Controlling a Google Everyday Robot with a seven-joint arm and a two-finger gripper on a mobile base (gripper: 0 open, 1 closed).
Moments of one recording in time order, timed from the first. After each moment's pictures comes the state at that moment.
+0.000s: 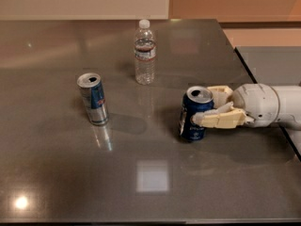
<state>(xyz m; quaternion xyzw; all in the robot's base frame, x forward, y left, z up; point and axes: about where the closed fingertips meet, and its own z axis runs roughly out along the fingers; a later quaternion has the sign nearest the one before) 0.442 -0.111 0.909 -0.49 0.51 0.52 0.48</state>
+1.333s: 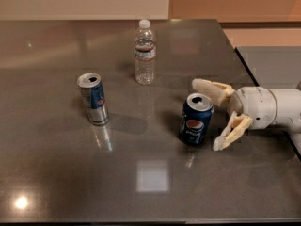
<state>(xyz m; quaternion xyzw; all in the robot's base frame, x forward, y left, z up) 0.443 -0.110 0.901 -0.49 0.50 0.52 0.48</state>
